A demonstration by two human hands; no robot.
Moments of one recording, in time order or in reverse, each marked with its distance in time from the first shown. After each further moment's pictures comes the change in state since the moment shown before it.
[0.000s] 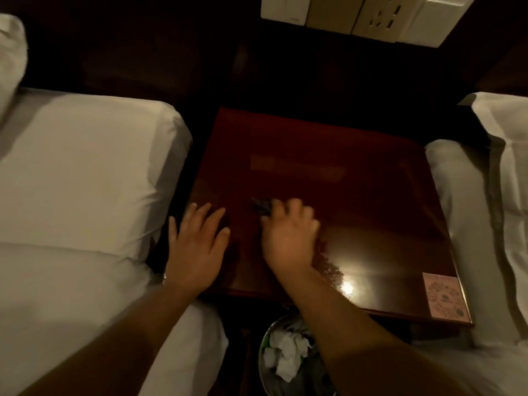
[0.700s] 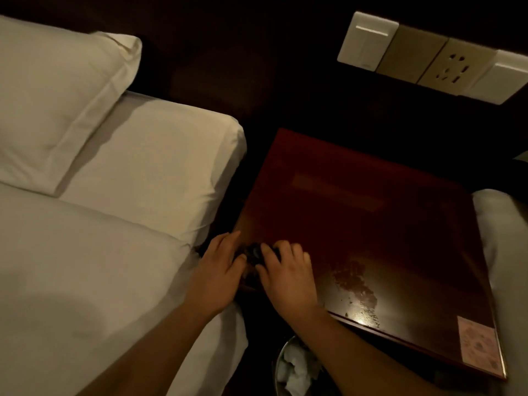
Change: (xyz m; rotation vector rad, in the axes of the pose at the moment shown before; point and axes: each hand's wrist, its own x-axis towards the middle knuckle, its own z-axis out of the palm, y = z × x) left_hand -0.061 -0.026 -0.040 -0.351 -0.007 -0.232; right_hand -0.065 -0.042 0.000 0.049 -0.093 -0.528
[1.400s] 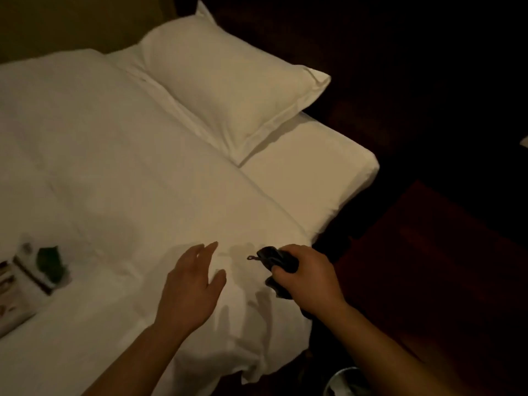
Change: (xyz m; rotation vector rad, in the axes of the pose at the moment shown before) left_hand -0.201 -0.072 -0.170 0.191 0.398 -0.425; right_hand 0.003 -0.185 -0.099 0.617 -0.409 -0.196
